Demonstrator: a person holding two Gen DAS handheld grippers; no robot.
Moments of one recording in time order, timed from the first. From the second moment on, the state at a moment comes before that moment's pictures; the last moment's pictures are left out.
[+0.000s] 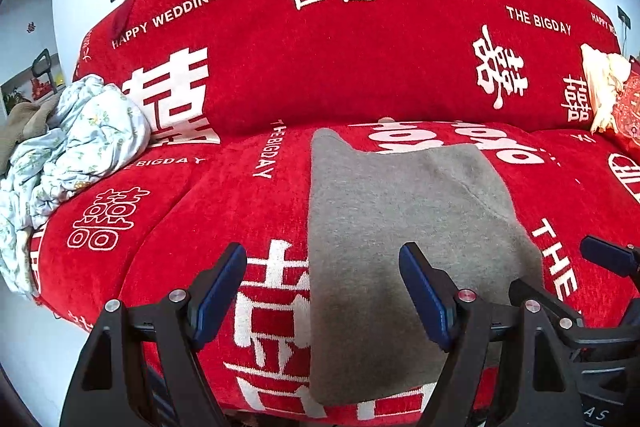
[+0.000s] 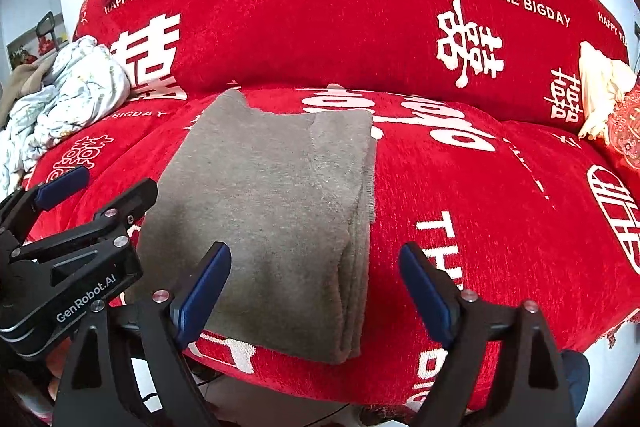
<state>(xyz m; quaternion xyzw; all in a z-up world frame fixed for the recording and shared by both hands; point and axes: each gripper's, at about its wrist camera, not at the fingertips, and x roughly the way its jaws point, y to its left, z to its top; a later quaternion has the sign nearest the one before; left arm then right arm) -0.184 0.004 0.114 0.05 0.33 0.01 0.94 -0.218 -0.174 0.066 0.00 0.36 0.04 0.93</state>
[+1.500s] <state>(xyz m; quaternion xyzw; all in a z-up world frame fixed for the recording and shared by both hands) -0.185 0.010 0.109 0.06 0.36 0.01 0.93 -0.223 -0.165 0.069 -0.01 0.36 0.04 0.93</state>
